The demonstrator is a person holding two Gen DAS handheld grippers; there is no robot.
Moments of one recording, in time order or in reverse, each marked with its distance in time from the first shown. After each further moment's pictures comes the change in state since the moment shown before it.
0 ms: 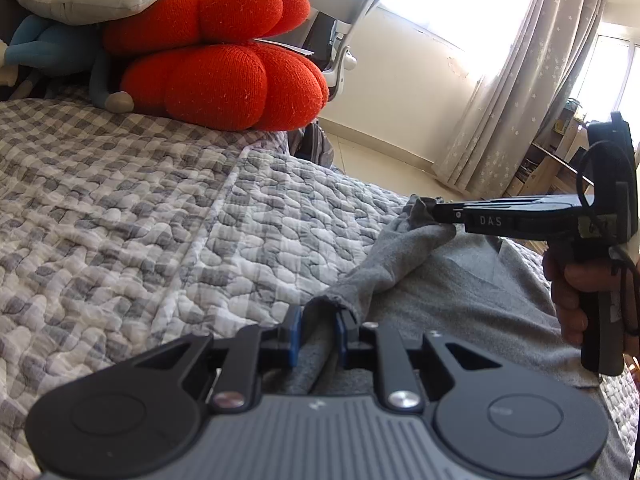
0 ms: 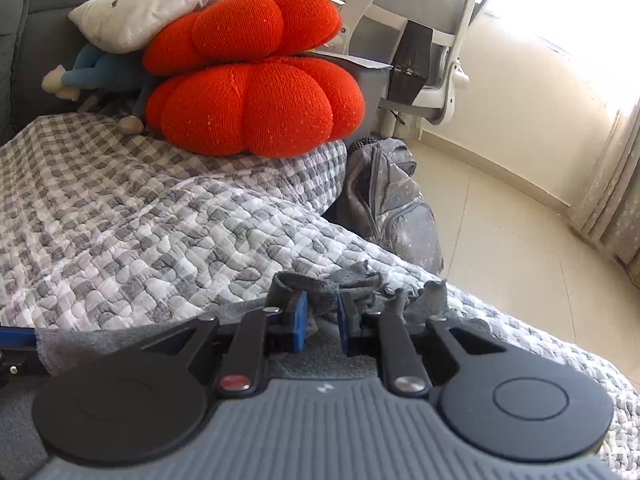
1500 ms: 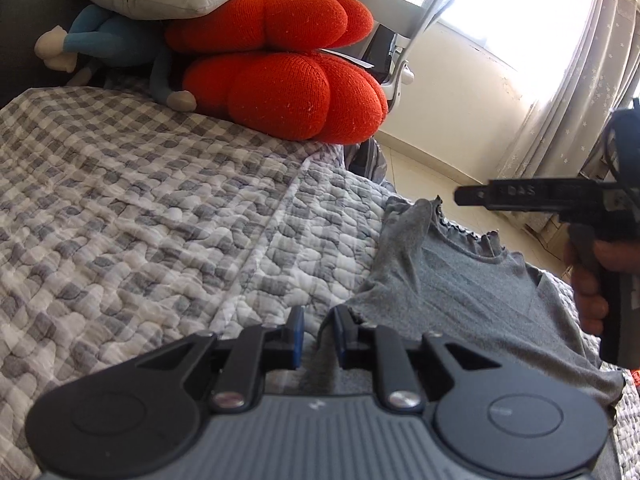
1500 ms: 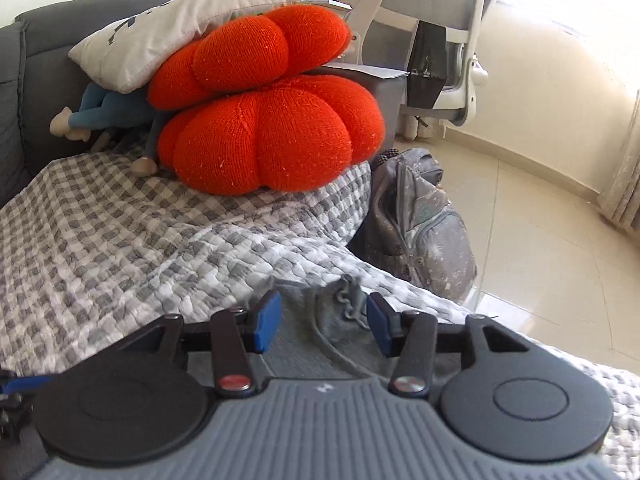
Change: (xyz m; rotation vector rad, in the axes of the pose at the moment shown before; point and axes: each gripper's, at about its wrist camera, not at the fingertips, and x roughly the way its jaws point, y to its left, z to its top) left arm -0.013 0.013 0.009 -0.118 -0.015 0.141; right arm -0.004 -0.018 0.033 0.070 0.006 0.059
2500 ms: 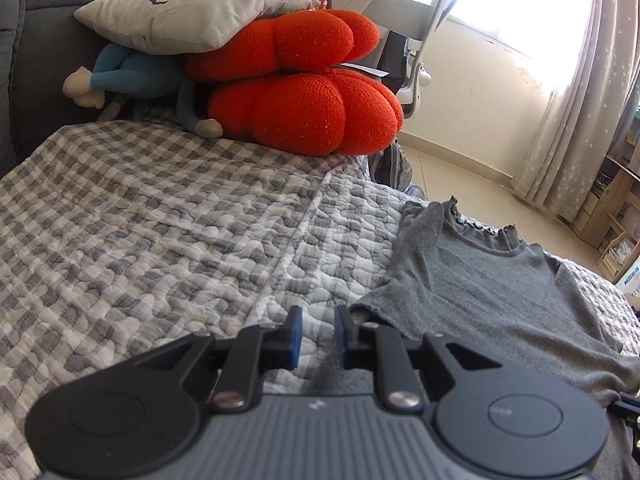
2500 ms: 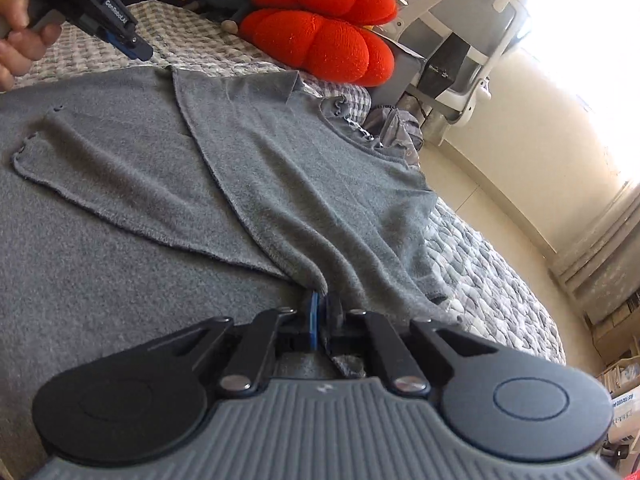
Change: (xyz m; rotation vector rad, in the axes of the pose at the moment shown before) left arm -0.035 -0.015 -0.003 0.081 -0.036 0.136; right arm -0.135 -0.010 -0.183 -0.410 0.057 -0.084
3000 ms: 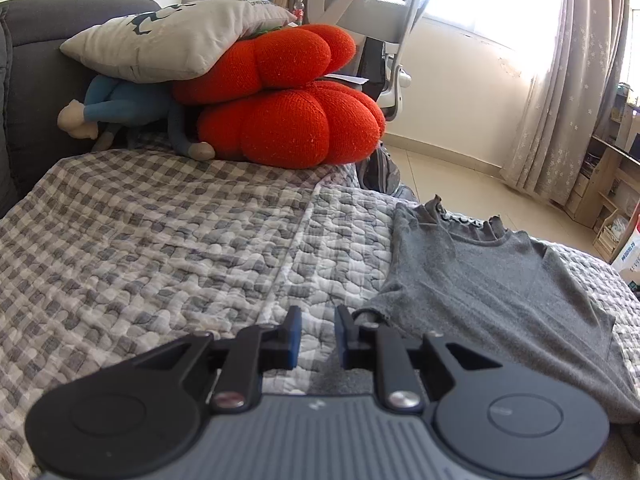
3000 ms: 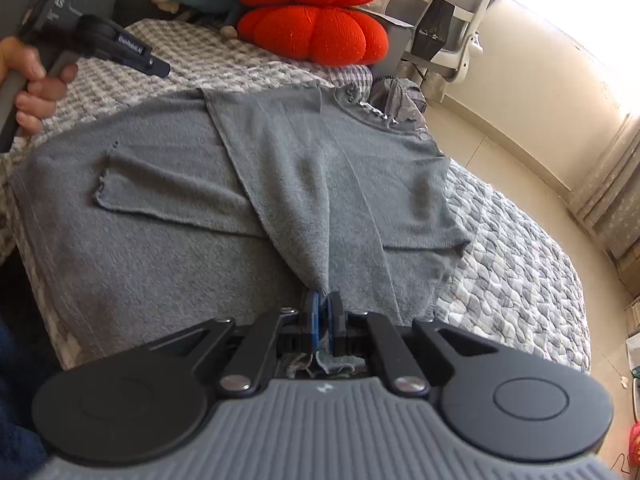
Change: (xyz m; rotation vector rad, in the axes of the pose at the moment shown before) left arm -0.018 -0.011 -0.001 0.113 -0.022 -0.019; right arm -0.054 0.037 0.006 0.180 0.092 0.070
